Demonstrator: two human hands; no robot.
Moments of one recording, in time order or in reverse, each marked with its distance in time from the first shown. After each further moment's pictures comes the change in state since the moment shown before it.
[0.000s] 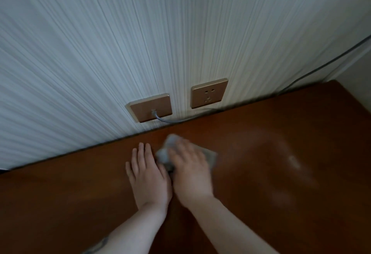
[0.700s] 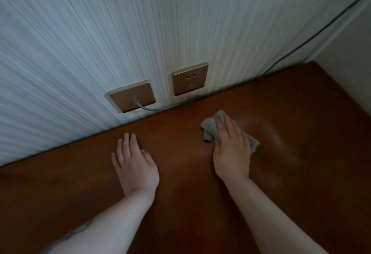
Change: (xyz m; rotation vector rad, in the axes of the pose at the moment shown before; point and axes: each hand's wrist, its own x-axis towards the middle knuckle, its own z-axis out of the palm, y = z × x) left_hand -0.002 0.003 -0.004 0.017 -0.029 -0.001; right_hand -0.022 0.089 -0.052 -0.144 0.138 0.351
